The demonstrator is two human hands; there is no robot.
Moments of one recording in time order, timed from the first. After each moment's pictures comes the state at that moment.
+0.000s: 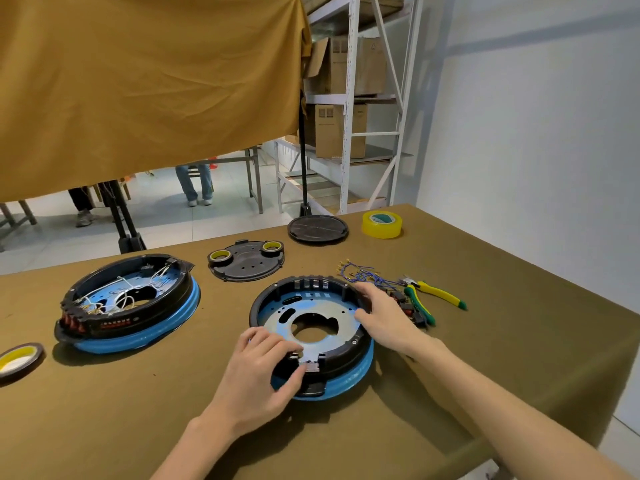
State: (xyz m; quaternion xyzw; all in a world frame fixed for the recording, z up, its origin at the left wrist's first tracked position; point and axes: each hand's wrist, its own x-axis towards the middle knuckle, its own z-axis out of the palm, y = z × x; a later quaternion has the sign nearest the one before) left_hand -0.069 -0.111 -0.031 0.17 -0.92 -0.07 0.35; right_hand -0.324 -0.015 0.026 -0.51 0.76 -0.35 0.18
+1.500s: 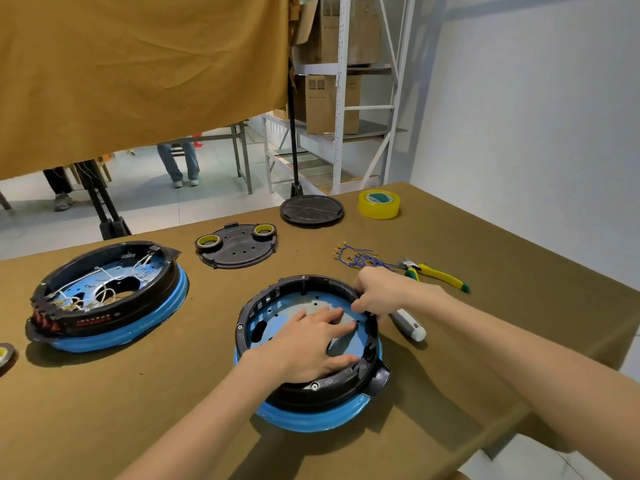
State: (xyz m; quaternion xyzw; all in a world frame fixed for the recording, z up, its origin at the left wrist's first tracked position) left_hand -0.155 -0.122 -0.001 0.15 -0.98 -0.10 -0.04; right_hand -0.326 -0.045 0.074 -0.53 0.82 -0.05 0.20
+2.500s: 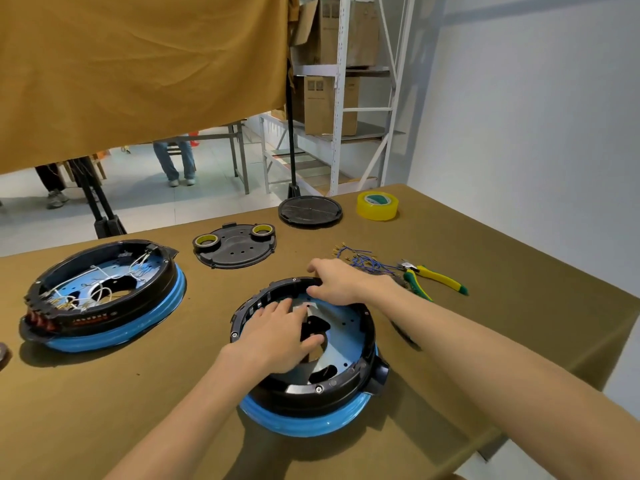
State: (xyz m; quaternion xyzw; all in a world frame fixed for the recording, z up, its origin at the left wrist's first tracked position) left_hand -0.131 -0.138 0.016 0.31 -0.95 -0.07 -0.06; right_hand -0.302 -0.102 0.062 -0.61 0.77 -0.08 0.17
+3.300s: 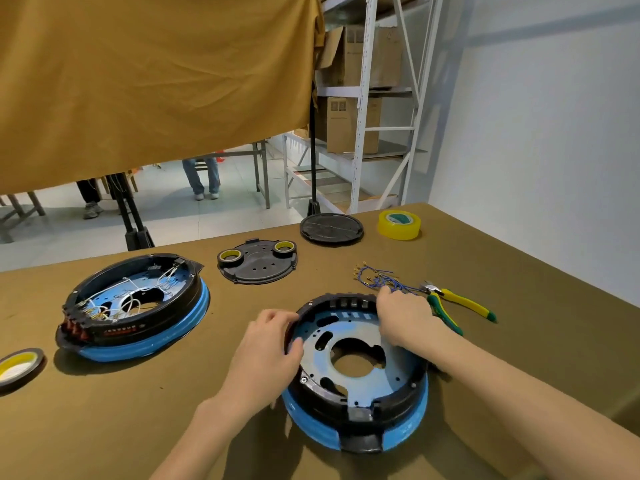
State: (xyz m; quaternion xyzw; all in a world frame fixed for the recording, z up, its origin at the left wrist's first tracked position) left_hand -0.087 -0.142 0.007 0.36 -0.87 -0.24 0.25; right_hand -0.321 -0.062 0.045 -0.49 0.87 0.07 0.02
